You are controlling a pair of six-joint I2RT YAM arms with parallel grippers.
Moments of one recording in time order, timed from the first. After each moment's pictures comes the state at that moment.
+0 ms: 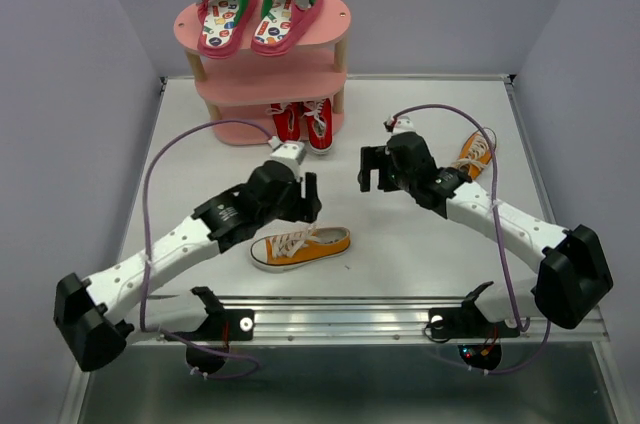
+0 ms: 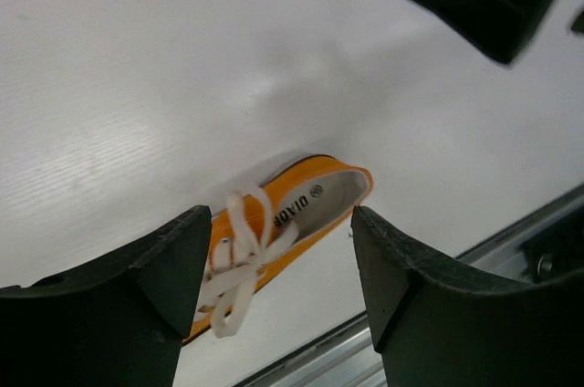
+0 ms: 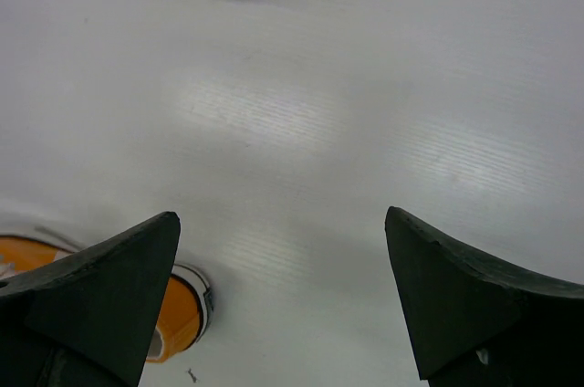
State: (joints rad) left arm -0.90 1.10 0.92 -0.48 -0.16 -0.50; right arm 0.64 1.34 0.97 -0.27 0.26 0.43
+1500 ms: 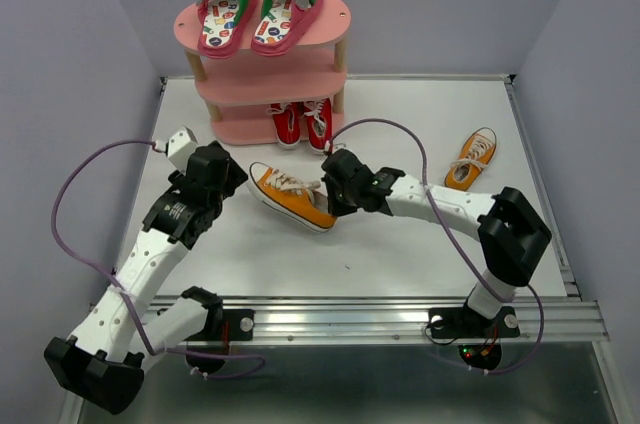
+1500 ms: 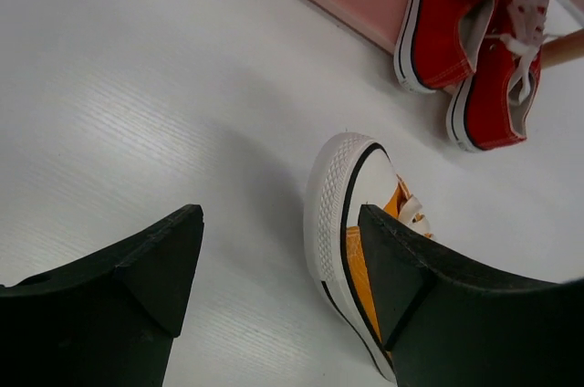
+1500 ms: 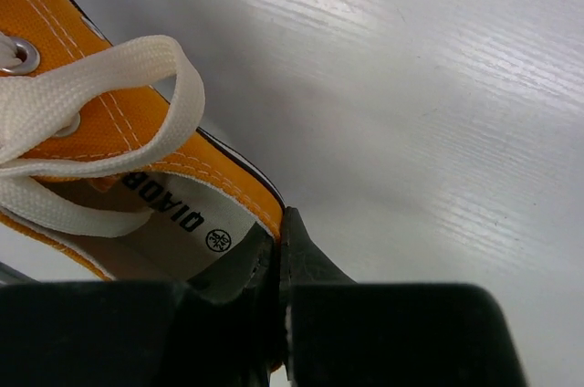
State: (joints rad) left arm -0.42 0.90 0.91 -0.70 -0.51 -0.85; right arm 0.89 1.68 1.19 -0.41 0.08 0.53
